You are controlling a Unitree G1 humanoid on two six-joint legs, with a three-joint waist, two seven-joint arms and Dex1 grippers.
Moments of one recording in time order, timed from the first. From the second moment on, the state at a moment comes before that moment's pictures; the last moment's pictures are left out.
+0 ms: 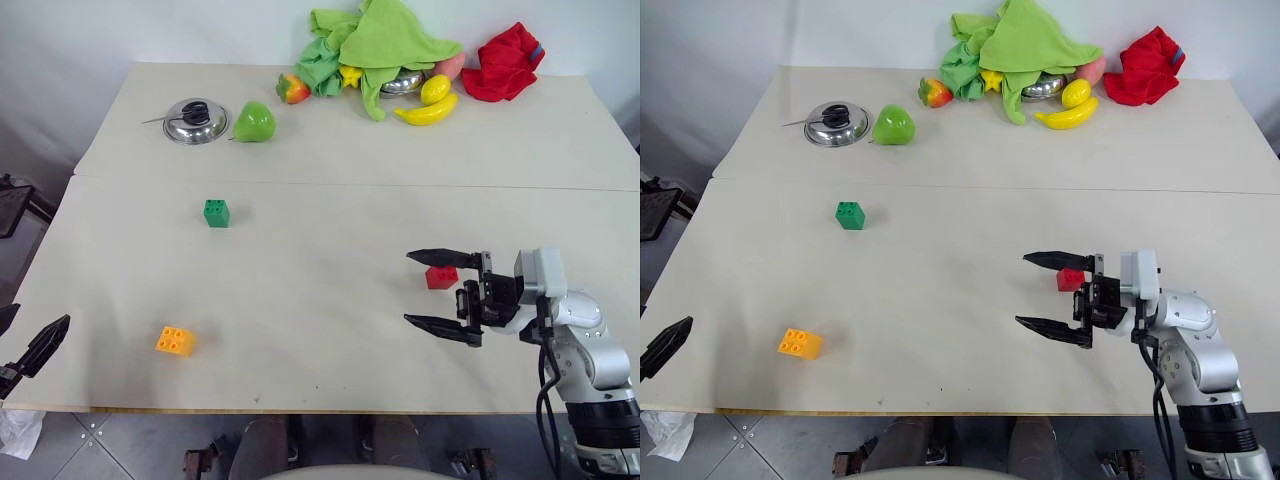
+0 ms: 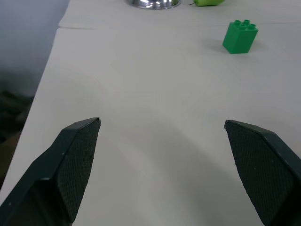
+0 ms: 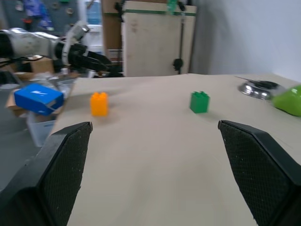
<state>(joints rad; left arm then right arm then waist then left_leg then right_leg) 0.34 0.63 0.88 0.01 -0.59 0.20 -0.89 -0.13 -0.62 -0.10 -0.16 0.73 0.00 1.29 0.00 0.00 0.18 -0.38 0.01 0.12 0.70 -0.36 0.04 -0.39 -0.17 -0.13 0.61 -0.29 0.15</state>
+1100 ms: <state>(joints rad) -0.62 0.52 0.14 0.06 -0.35 0.97 -0.19 -0.05 -0.58 -0.19 -0.31 0.68 0.03 1.11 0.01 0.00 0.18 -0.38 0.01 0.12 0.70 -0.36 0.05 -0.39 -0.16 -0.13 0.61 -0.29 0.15</state>
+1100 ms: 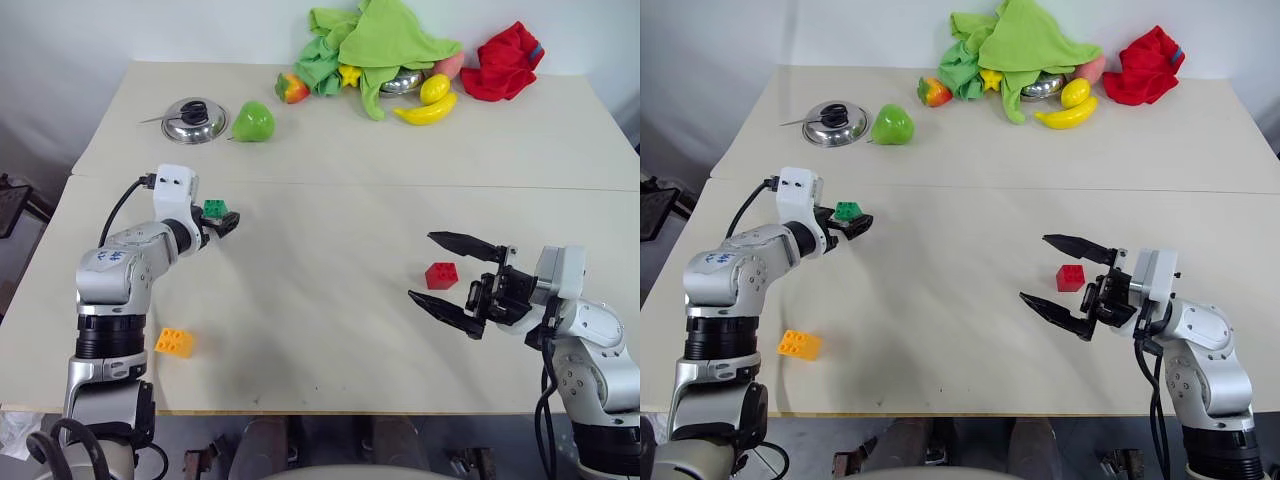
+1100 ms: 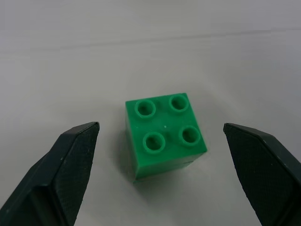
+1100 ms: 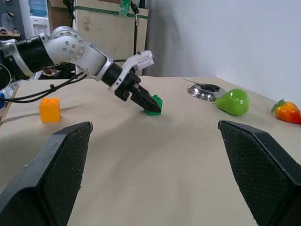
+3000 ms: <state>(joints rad) -1.08 0.20 -0.51 0.66 0.07 0.28 -1.15 0.48 -0.67 -0.61 -0.32 0.69 -0.03 1.19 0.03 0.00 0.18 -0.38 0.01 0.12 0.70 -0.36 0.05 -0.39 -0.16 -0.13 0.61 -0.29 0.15</state>
